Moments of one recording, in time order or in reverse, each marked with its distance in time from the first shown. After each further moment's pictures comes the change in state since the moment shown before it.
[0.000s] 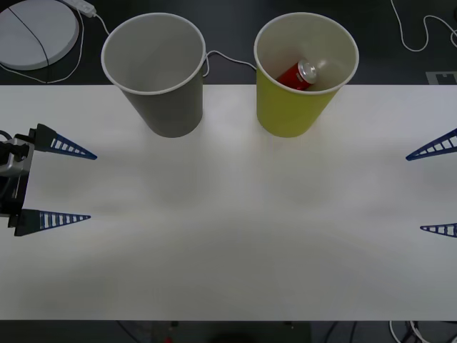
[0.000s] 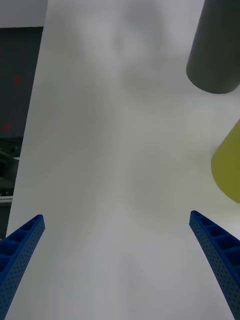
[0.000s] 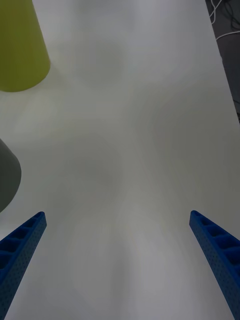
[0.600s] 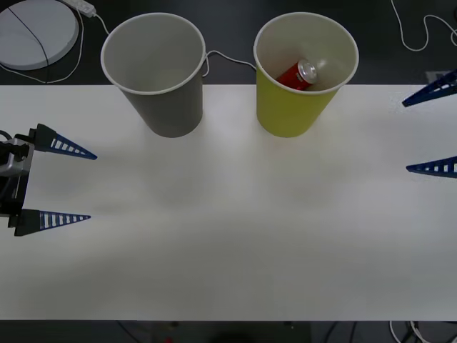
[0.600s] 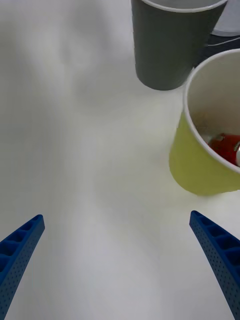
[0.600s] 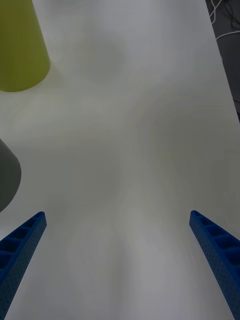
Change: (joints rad) right arm -0.290 -0.059 0.081 -0.014 0.075 0.000 -0.410; left arm 0.000 0.000 0.000 0.000 0.000 0.000 0.000
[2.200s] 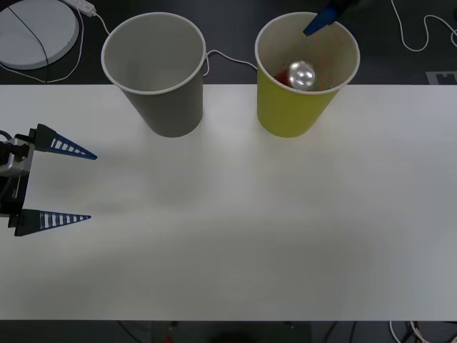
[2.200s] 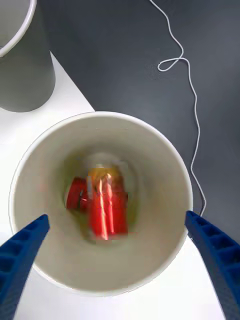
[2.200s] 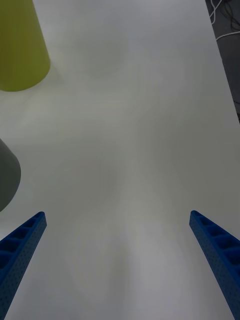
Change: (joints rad) right arm -1.049 0.316 0.690 0.582 0.708 0.000 -0.620; left arm 0.000 0.000 0.000 0.000 0.000 0.000 0.000
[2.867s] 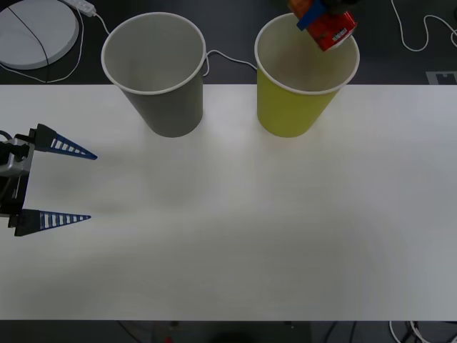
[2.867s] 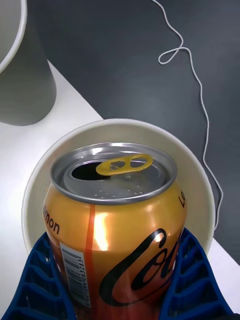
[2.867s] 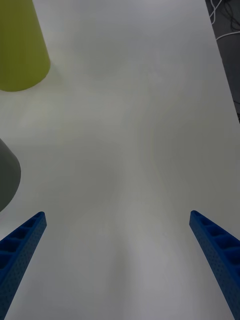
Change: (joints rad) right arm -0.003 0.081 -0.001 0.027 0.088 0.000 -0.113; left arm 0.000 0.000 0.000 0.000 0.000 0.000 0.000
